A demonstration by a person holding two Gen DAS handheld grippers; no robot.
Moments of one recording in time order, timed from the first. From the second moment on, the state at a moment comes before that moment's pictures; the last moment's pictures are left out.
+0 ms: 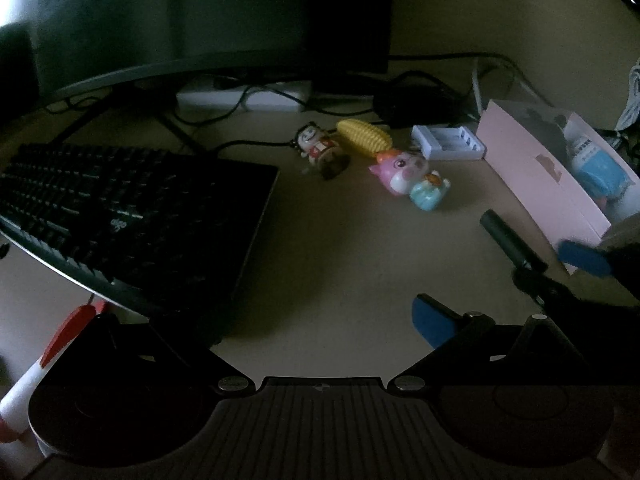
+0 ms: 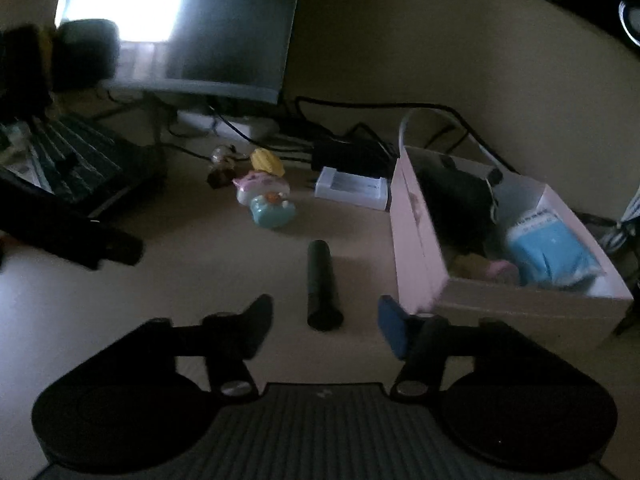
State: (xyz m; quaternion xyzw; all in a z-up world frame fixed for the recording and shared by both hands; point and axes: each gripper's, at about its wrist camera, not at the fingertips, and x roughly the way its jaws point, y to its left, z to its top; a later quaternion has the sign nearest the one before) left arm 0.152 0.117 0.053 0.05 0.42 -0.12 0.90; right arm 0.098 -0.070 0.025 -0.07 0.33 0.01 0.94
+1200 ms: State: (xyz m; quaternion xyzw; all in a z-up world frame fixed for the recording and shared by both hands) left arm 0.133 0.032 0.049 0.08 0.42 -0.19 0.88; right arm 0.042 -0.173 0.027 0.08 0.36 -0.14 0.92
